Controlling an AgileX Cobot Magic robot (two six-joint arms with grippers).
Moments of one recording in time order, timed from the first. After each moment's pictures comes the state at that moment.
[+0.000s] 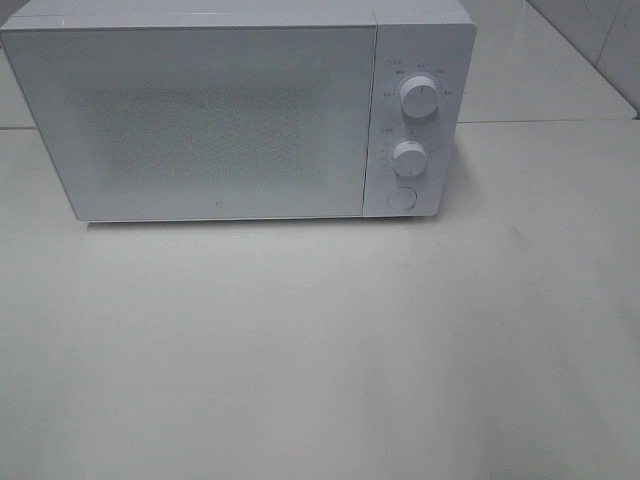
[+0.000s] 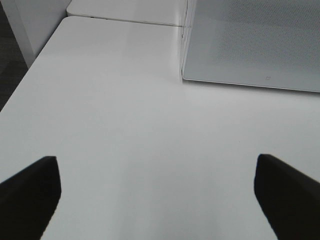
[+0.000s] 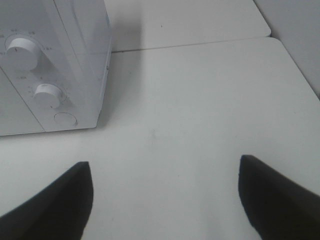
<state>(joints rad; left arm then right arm) 0.09 0.00 -0.52 -0.07 1.08 0.01 -0.01 0.61 -0.44 -0.01 0.33 0.02</state>
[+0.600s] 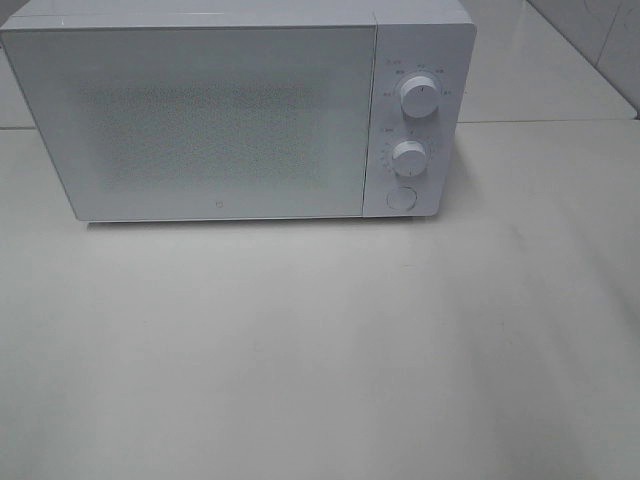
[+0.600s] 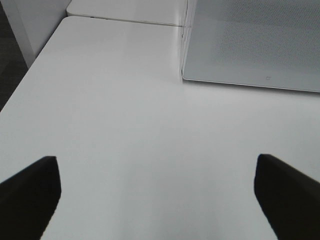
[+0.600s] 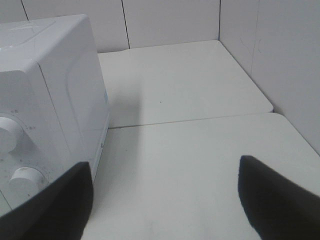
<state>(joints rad) 0.09 0.00 -0.52 -0.07 1.08 0.01 -0.01 0.93 -0.26 -0.01 -0.47 0.02</state>
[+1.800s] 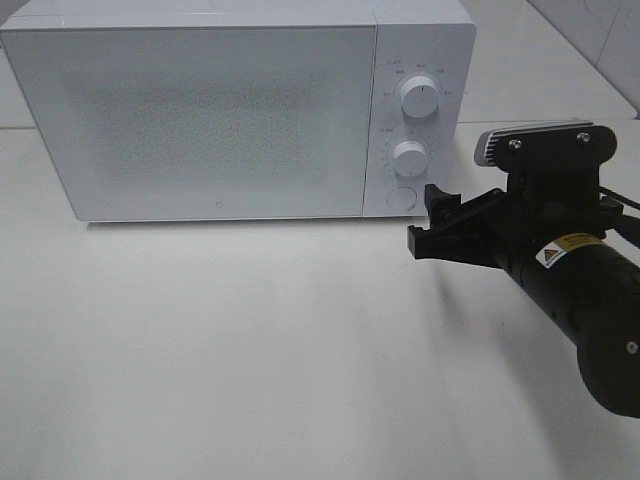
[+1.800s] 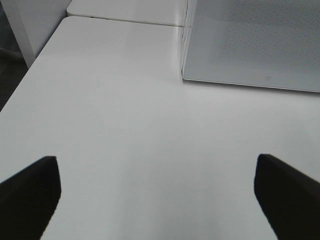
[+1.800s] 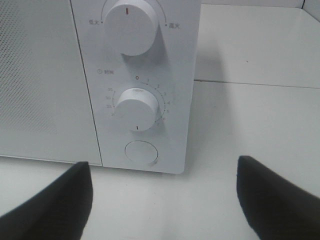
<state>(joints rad) 0.09 0.00 -0.52 -0.07 1.08 0.01 0.69 1.70 -0.38 0.63 -1.10 -0.28</state>
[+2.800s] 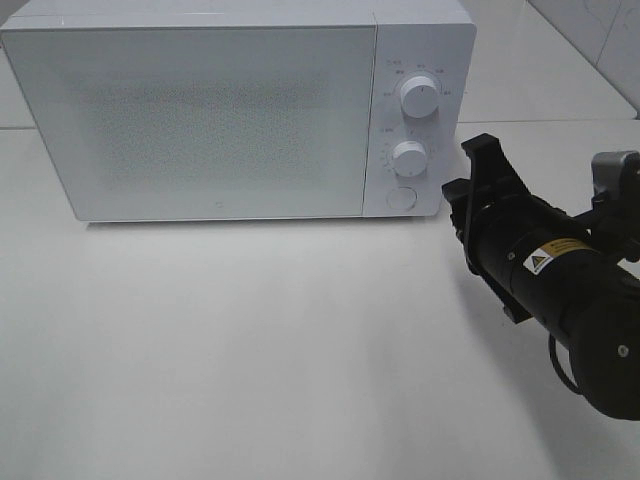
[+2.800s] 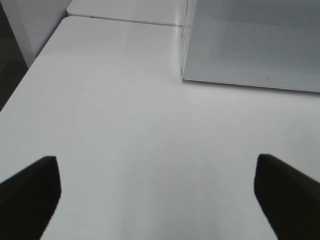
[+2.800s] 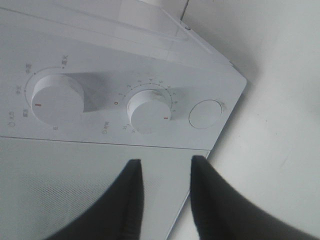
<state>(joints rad) 0.09 0.00 -0.52 -0.07 1.08 0.01 0.70 1.72 -0.38 0.60 -1.08 1.05</state>
